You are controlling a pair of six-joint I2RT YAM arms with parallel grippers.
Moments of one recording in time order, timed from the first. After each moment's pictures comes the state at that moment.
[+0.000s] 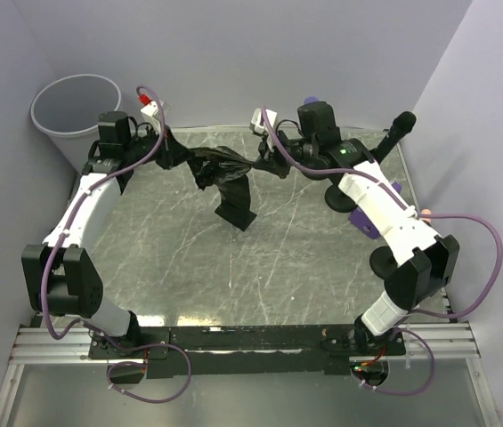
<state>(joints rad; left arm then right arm) -0.07 1.52 1.33 -0.17 0.85 -0.08 0.50 1.60 1.70 -0.64 -0.61 -0.53</state>
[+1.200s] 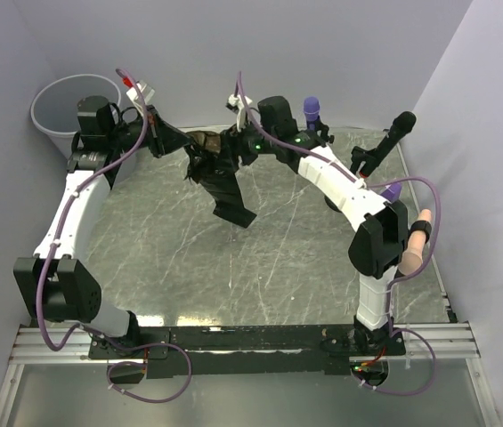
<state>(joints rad) -0.03 1.48 1.44 -0.13 1.06 -0.18 0.57 1.92 1.92 -0.48 -0.51 0.02</state>
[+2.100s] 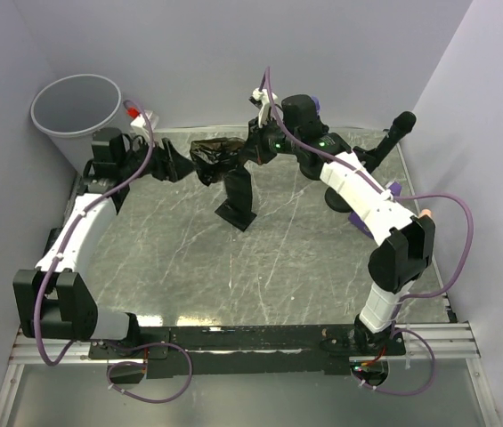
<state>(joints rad) -0.06 1.37 1.16 -0.10 0.78 -0.23 0.52 1.74 1.77 -0.45 -0.47 0.07</state>
